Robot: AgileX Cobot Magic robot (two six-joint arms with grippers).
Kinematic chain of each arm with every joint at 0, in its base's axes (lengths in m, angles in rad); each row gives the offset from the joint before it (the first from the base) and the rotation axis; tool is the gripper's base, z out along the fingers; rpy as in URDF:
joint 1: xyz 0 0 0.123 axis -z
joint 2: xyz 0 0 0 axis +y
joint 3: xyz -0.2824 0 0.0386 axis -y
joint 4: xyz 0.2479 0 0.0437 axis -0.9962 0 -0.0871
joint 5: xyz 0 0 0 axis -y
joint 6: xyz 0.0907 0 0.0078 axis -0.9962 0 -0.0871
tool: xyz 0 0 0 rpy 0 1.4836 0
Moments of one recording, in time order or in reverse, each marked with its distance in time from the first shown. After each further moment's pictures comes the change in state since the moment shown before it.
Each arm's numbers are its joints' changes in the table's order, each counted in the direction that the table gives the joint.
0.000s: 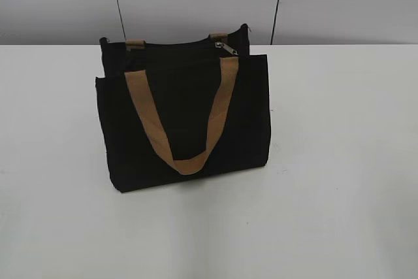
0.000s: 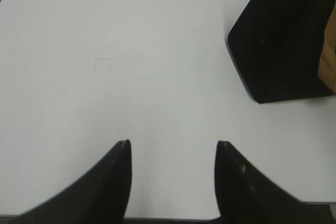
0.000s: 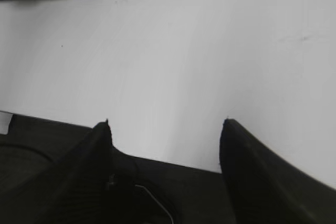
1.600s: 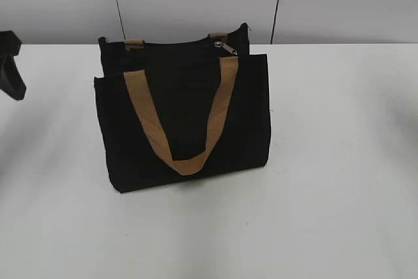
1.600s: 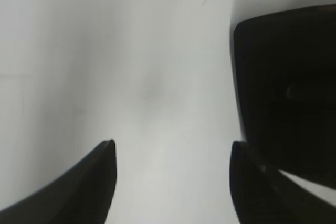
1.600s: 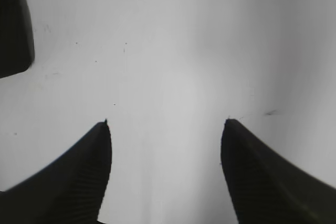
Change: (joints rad) left arm 0.000 1.466 0.544 0.136 0.263 -0.013; right arm -0.006 1.407 0.850 0.085 -0.031 -0.127
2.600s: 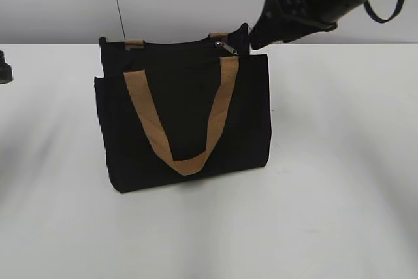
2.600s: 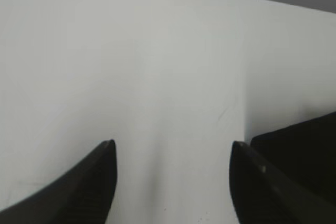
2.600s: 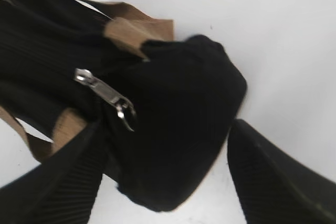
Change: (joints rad) left arm -0.004 -0.210 -0.467 -0.324 0.790 0.311; right arm -0.501 0.062 0.002 -0.324 0.472 0.335
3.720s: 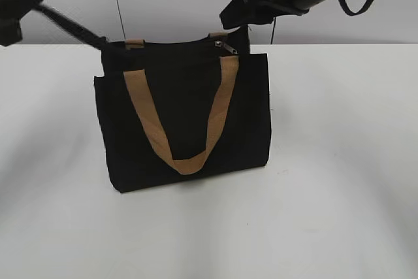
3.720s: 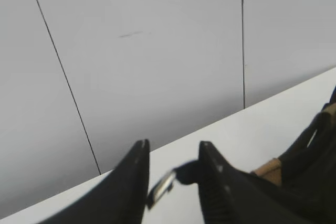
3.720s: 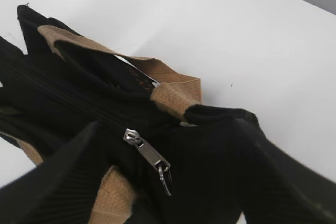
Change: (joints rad) left arm -0.001 -0.053 -0.065 -0.520 0.707 0.000; right arm -0.029 0.002 0.000 -0.168 0.099 0.173
